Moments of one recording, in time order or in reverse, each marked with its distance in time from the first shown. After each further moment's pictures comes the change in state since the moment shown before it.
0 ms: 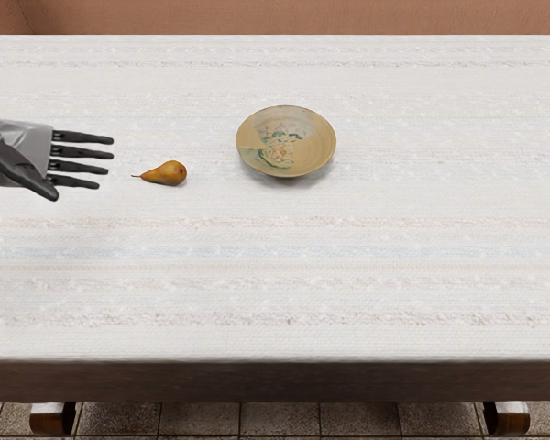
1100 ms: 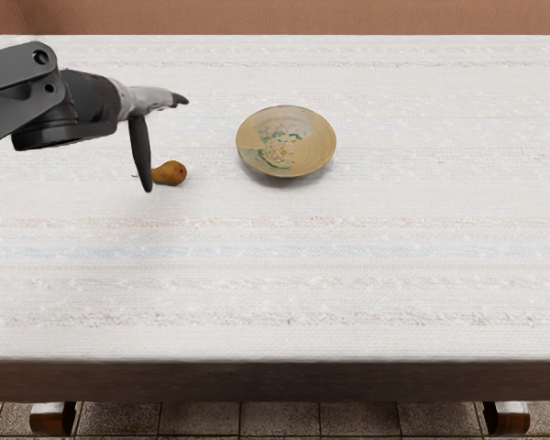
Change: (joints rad) left arm -0.179 -0.543 0.076 0.012 1.181 0.401 0.002; right arm 0.006 0.000 -0.003 -0.007 -0.002 0.005 0.006
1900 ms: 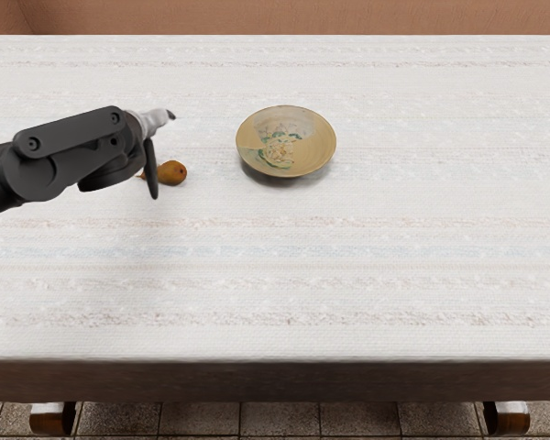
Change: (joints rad) left arm 0.102 -0.216 0.088 0.284 0.095 0.191 0.007; right arm 0.000 0.000 0.000 0.000 0.000 0.000 -0.001
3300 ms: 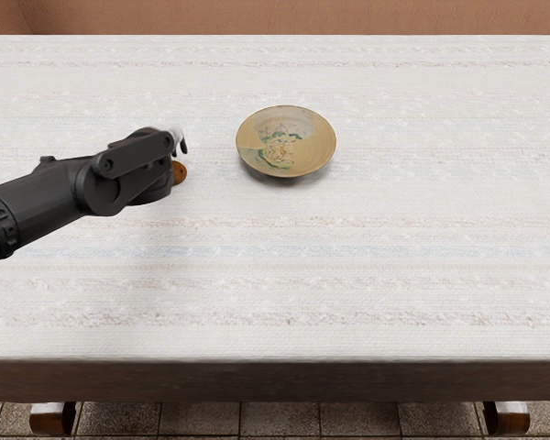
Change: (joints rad) left arm 0.024 -0.237 0.130 0.309 -0.009 -0.001 -0.035; right arm 0.000 0.000 0.000 0.000 0.000 0.000 0.000
